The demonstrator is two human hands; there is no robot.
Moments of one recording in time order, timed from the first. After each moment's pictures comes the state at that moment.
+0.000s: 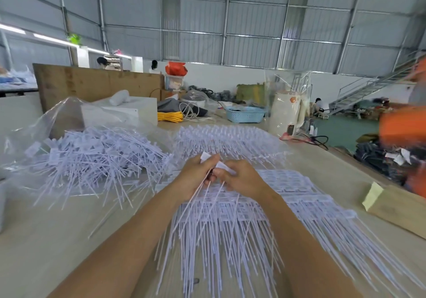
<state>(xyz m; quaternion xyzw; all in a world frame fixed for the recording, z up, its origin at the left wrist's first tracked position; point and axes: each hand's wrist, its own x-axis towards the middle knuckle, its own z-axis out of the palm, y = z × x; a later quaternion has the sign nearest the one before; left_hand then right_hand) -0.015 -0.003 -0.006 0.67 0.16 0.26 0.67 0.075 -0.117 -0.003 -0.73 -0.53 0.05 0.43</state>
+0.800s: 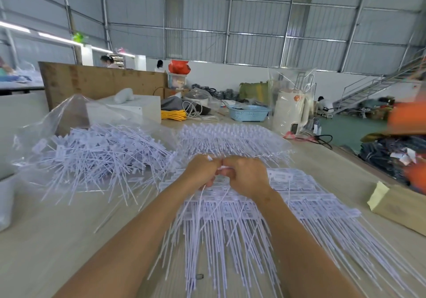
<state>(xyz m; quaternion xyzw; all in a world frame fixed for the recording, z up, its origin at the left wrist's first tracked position) -0.012 -0.008 0.003 0.78 0.29 0.20 0.51 0.070 -0.115 -0.004 -0.79 -0.53 -0.22 0.22</state>
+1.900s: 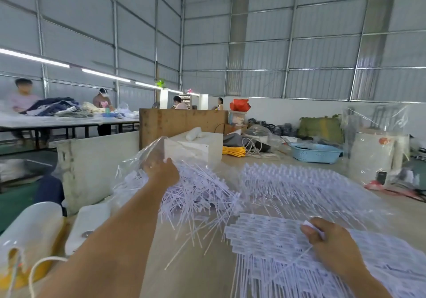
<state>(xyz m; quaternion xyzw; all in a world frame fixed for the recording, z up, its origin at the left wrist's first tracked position) -0.146 0.214 0.042 0.74 0.63 0.23 0.09 0.079 -0.113 -0.022 -0.84 -0.41 -0.03 0.35</state>
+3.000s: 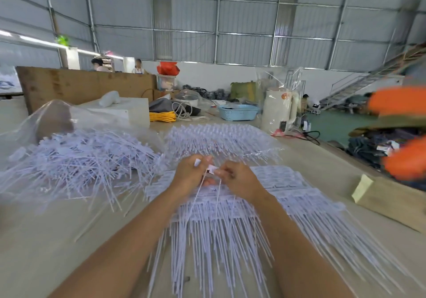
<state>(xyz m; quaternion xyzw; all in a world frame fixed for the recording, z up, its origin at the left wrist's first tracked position) -0.006 -0.011 -0.017 0.69 0.20 0.33 0.61 0.095 -0.120 -0.023 -0.78 -0.49 -0.02 0.39</state>
